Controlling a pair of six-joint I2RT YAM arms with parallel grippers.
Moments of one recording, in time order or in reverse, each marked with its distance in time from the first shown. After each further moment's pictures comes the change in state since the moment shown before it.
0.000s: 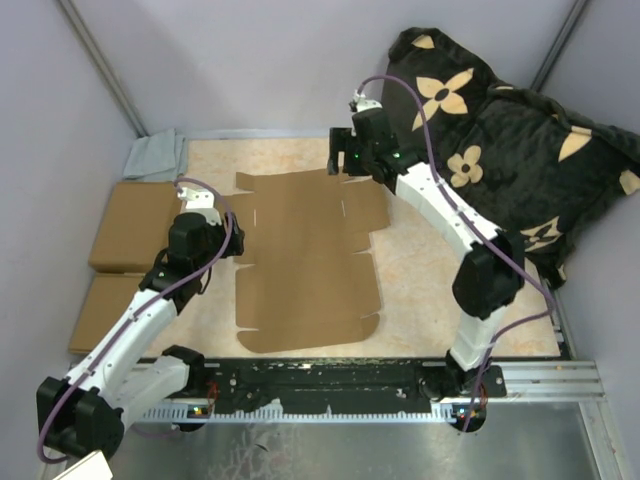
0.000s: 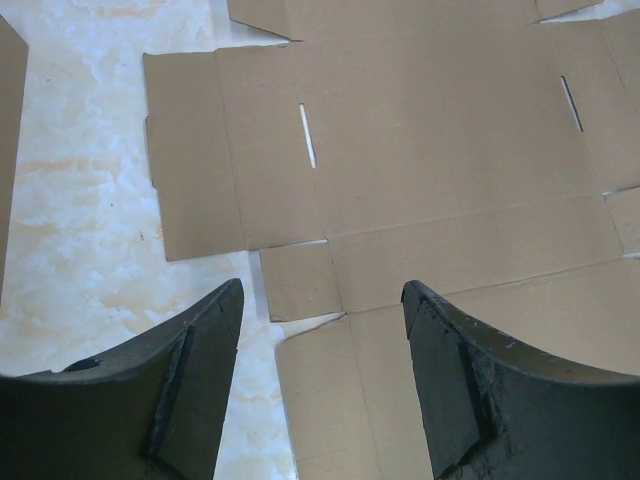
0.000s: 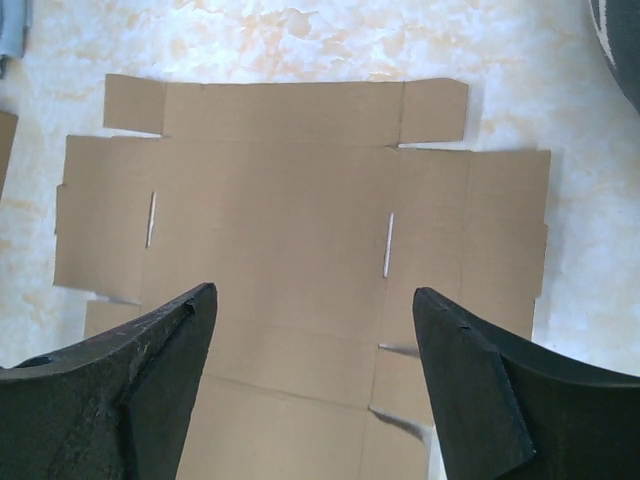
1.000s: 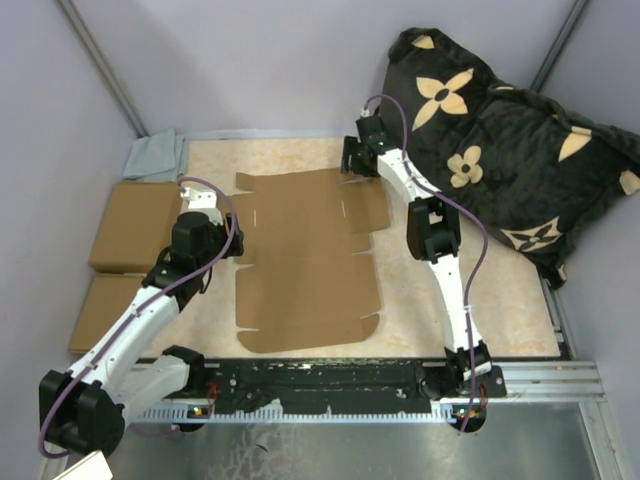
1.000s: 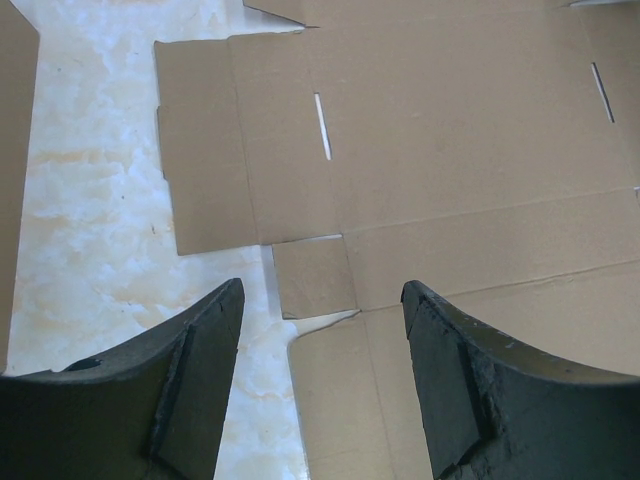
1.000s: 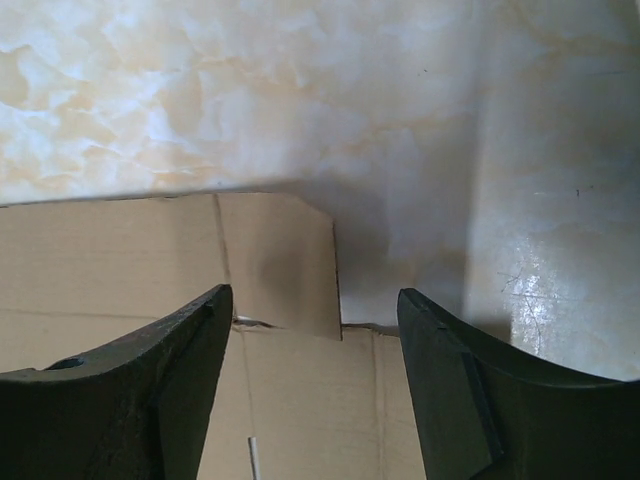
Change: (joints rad) left arm 0.000 0.031 0.000 0.001 -0.026 0.014; right arm -0.200 0.815 0.657 -0.075 -0.116 0.012
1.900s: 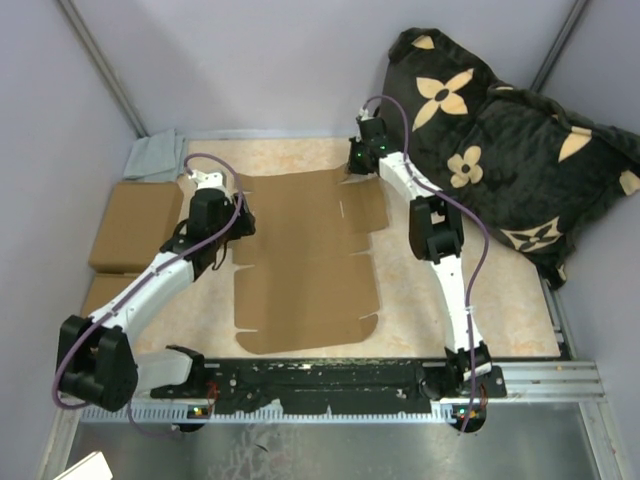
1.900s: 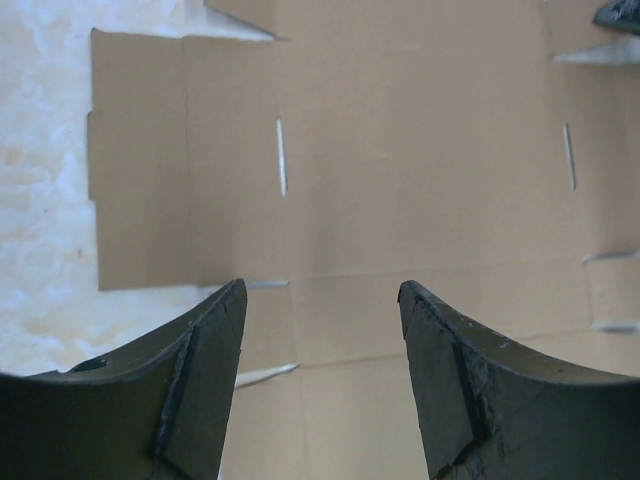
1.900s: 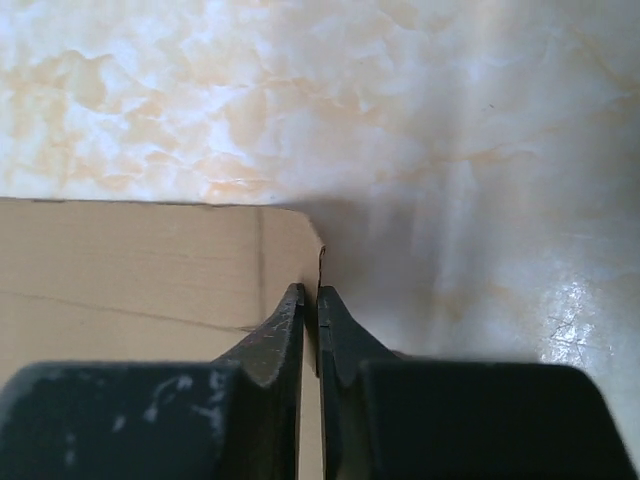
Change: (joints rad) left arm 0.000 0.236 0.128 0.028 0.002 -0.166; right arm -0.002 -0.005 -0.090 0.146 -0.085 -0.010
